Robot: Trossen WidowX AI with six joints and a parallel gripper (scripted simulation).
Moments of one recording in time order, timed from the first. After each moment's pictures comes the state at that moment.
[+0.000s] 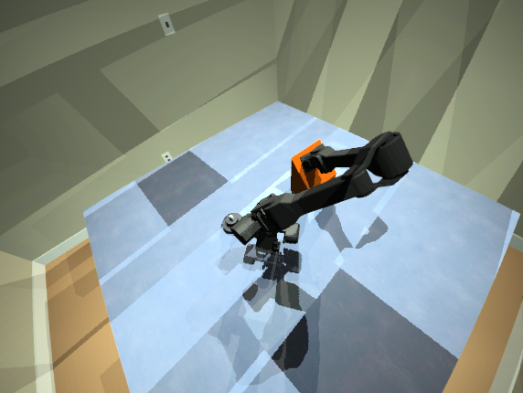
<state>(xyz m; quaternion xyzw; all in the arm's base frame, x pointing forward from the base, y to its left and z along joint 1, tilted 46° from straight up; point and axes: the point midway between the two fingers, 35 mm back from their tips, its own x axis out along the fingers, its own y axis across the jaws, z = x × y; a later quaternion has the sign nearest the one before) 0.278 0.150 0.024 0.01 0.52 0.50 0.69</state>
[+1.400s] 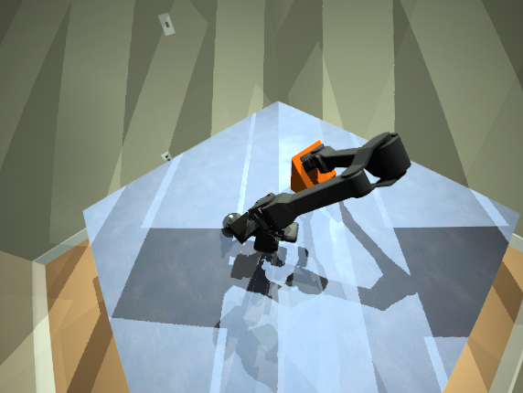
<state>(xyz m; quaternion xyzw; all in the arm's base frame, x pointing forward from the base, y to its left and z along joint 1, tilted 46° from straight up) 0.279 0.145 0.024 0.02 0.52 0.50 0.69</state>
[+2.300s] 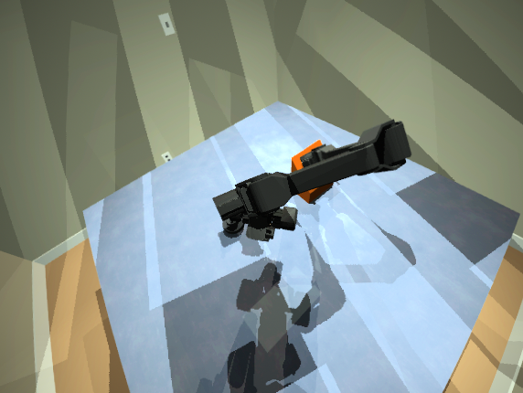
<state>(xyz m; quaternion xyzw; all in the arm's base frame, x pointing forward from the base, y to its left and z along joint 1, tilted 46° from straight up) 0.289 0.083 0.079 0.02 0.52 0.50 0.69</state>
